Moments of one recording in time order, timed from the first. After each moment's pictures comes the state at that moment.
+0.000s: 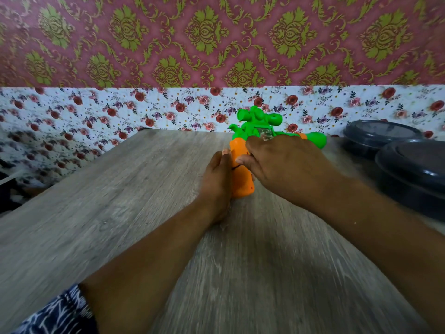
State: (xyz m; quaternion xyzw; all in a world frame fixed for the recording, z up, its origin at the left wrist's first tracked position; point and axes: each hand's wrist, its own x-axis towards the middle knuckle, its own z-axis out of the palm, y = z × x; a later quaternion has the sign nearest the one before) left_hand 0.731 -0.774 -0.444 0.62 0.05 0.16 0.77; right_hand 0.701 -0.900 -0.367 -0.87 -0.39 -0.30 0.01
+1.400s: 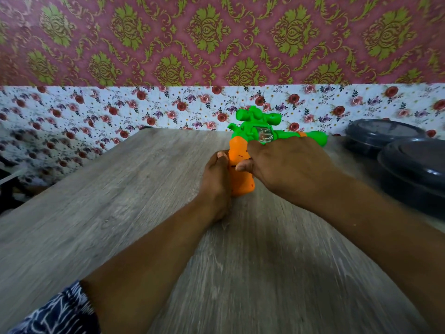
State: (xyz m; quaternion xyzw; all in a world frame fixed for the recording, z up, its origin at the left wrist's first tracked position) left_hand 0.734 -0.770 -0.448 0.62 0.06 0.17 0.77; right_hand 0.698 -0.896 -0.369 -0.86 -0.37 -0.33 -0.09
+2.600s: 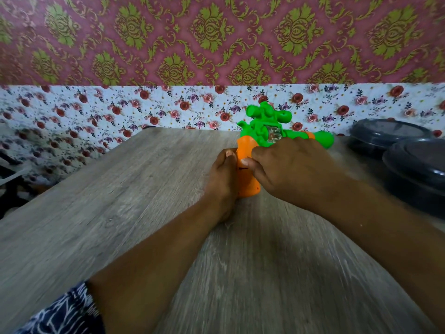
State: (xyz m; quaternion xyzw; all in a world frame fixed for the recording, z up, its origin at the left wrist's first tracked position) left_hand 0.728 -0.775 -0.445 0.63 0.03 0.18 0.76; right_hand 0.703 -0.894 -0.375 -0.85 -0.38 -0.36 -0.05
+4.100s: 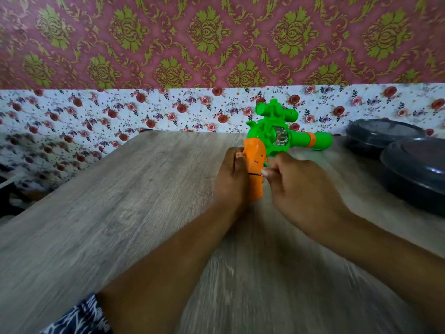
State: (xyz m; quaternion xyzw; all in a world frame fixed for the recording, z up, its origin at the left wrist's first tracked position) left_hand 0.710 -0.783 -0.437 0.74 -0.01 0.25 0.62; right_hand 0.686 -0.898 -0.399 -0.93 -0.23 -0.21 0.20
